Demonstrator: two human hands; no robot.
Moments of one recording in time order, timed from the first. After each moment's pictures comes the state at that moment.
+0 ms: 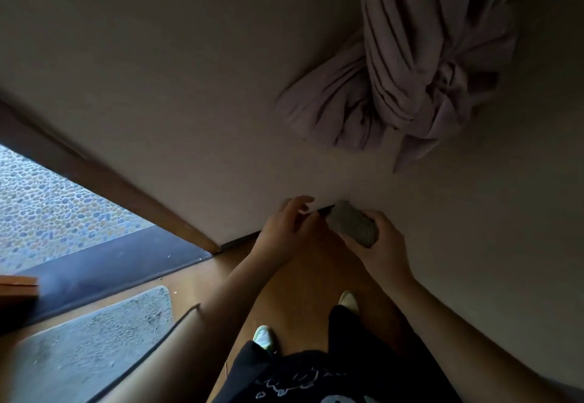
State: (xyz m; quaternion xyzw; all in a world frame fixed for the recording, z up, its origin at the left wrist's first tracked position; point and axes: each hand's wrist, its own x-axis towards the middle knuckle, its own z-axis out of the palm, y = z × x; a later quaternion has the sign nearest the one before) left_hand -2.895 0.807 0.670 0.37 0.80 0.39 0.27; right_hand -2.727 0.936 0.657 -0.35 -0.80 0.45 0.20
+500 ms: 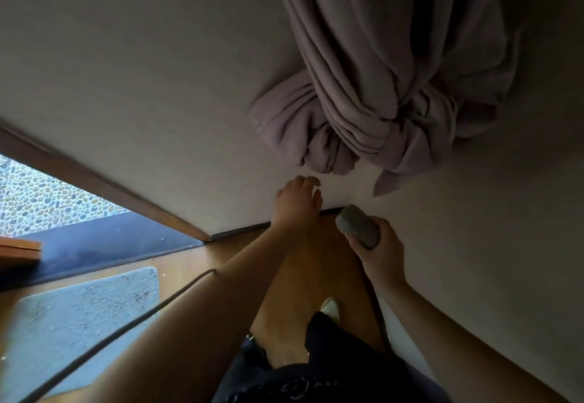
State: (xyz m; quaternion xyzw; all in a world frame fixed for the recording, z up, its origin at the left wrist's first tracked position) left_hand -2.896 0.960 0.625 0.34 0.90 0.24 0.14; right_hand -2.716 1.048 0.610 -0.40 -0.79 0.44 0.16
